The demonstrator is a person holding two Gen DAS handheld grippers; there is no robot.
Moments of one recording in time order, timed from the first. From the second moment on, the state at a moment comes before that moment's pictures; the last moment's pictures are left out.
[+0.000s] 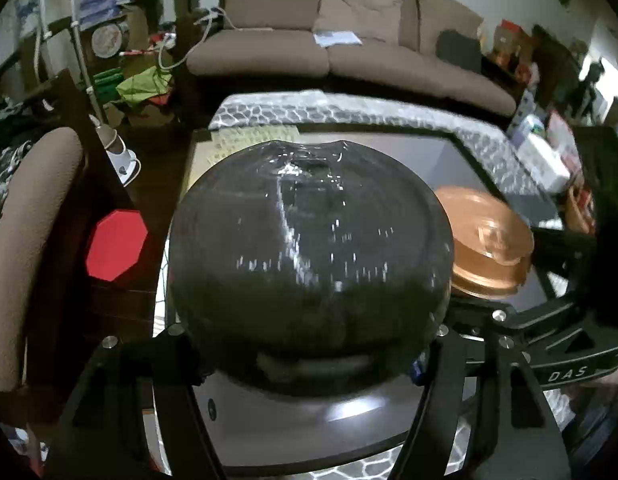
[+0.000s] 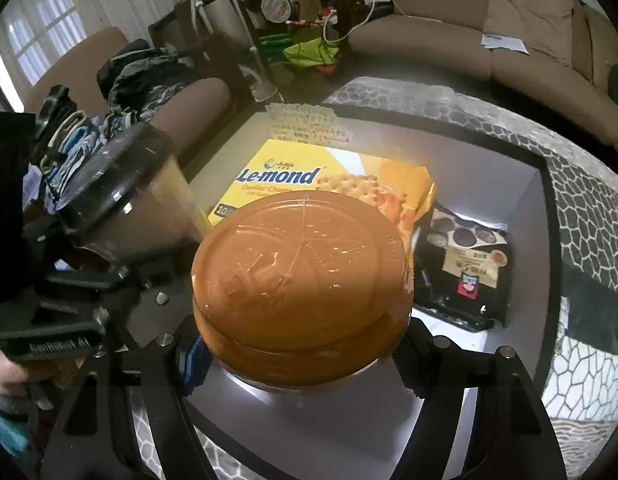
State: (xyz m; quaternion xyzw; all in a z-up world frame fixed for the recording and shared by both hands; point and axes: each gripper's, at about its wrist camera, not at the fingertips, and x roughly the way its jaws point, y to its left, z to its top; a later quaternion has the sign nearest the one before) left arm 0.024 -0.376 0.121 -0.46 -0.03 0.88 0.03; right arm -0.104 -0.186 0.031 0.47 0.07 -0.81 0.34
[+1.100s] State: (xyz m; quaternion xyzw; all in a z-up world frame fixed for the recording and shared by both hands) left arm 0.096 -0.404 0.129 -0.48 -0.11 0.87 0.07; right arm -0.053 -0.180 0.026 0.45 0.15 -0.80 0.37
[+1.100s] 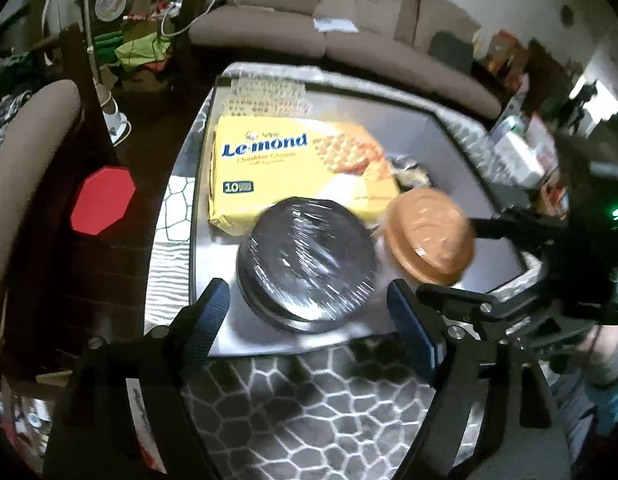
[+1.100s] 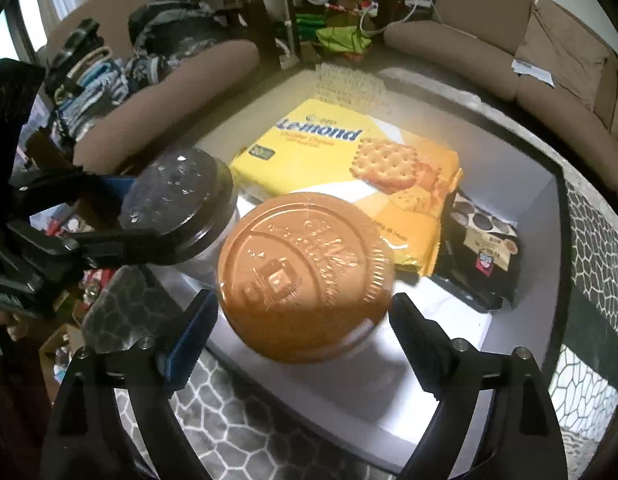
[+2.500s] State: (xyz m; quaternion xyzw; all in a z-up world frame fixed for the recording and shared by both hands) left arm 0.089 -0.151 0.154 -0.45 -0.09 0.89 0.06; right arm -0.037 0.103 0.072 0.42 -0.01 -0.87 0.28
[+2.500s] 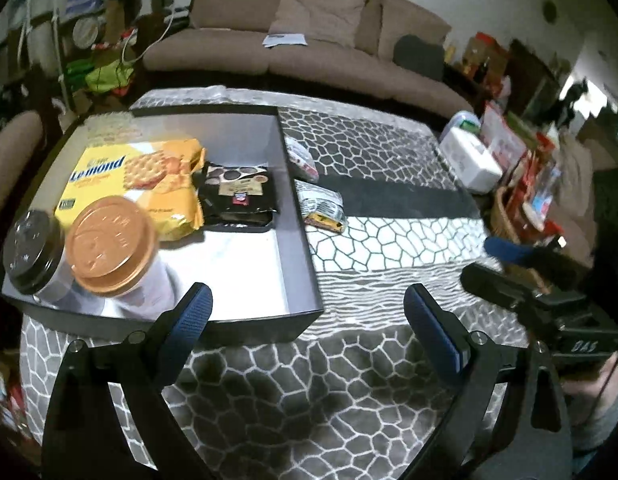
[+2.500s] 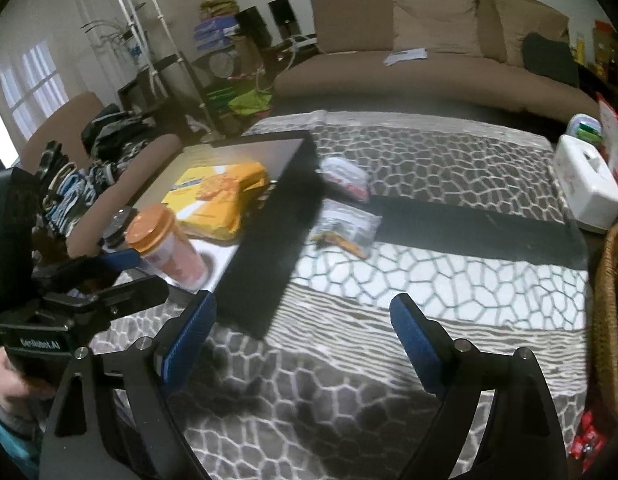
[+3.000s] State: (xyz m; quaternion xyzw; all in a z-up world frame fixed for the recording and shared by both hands) left arm 0.068 -0.043 0.135 -0.46 -0.03 0.88 0.10; right arm -0.046 0.211 0.055 0.41 -0.04 -0.89 0.18
